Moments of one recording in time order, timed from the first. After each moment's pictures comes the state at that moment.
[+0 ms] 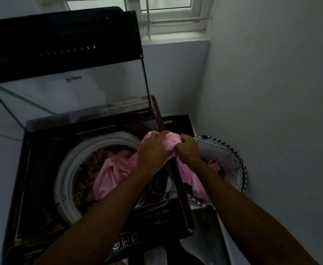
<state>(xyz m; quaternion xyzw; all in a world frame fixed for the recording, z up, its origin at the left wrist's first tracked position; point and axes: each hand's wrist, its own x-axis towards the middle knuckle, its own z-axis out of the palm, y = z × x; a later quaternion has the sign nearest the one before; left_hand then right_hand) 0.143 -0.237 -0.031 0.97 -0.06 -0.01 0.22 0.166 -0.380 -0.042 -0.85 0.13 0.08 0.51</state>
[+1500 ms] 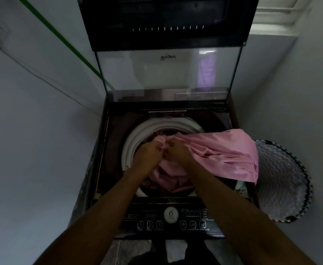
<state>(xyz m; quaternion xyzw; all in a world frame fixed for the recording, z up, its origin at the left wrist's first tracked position) 0.052 -0.008 -0.040 0.93 0.14 -0.08 0.33 0.120 -0.131 -0.080 -0.89 -0.15 0.29 0.32</state>
